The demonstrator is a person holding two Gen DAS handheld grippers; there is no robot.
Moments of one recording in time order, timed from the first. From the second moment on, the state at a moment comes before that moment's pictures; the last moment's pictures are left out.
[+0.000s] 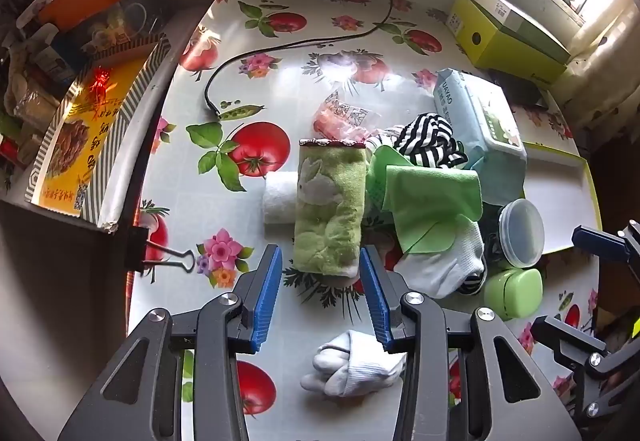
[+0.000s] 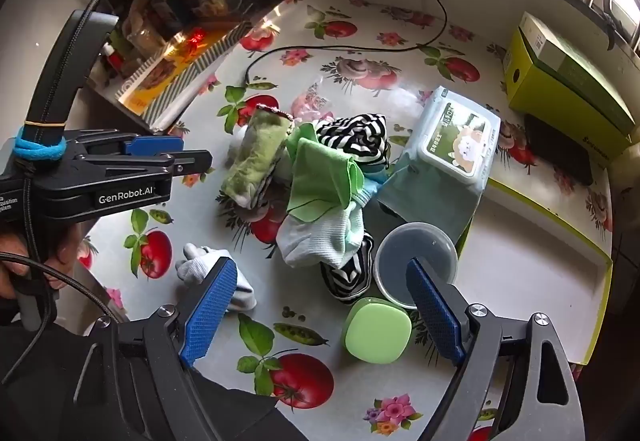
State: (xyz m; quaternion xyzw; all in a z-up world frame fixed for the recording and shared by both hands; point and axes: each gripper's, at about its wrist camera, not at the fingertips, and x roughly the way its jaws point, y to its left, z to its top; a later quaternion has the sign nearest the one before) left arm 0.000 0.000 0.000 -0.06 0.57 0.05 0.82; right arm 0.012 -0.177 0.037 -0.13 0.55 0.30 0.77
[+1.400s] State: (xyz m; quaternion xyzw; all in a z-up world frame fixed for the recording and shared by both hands) left arm -0.005 0.001 -0.003 -0.09 0.58 0.02 0.81; right arm 0.014 -0.168 0.035 -0.12 0.55 0.31 0.76
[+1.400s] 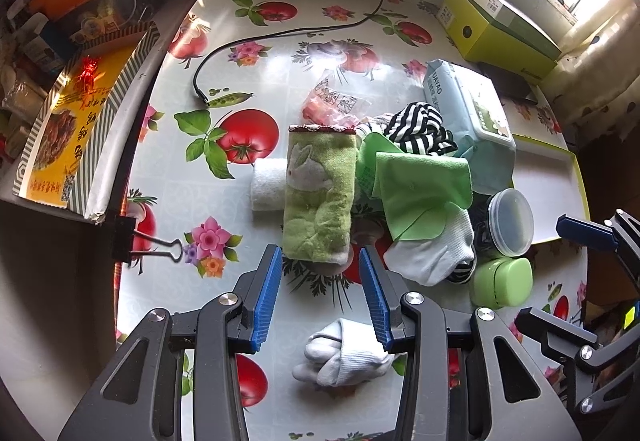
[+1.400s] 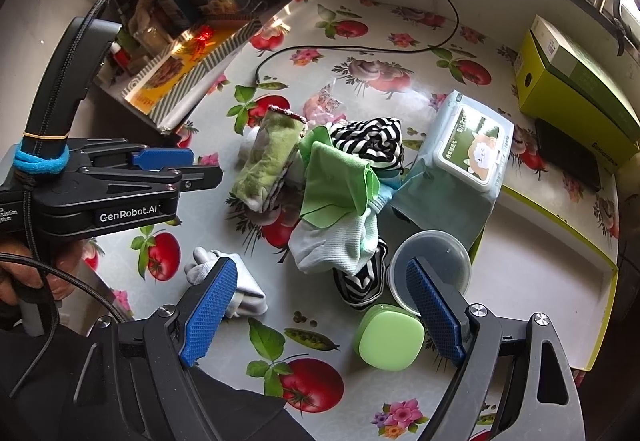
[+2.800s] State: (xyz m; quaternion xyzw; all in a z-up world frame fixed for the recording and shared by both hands) left arm -0.006 0.007 -0.006 -0.11 0.58 0.02 0.80; right arm 0.013 -0.162 0.031 -0.13 0.56 0.33 0.75
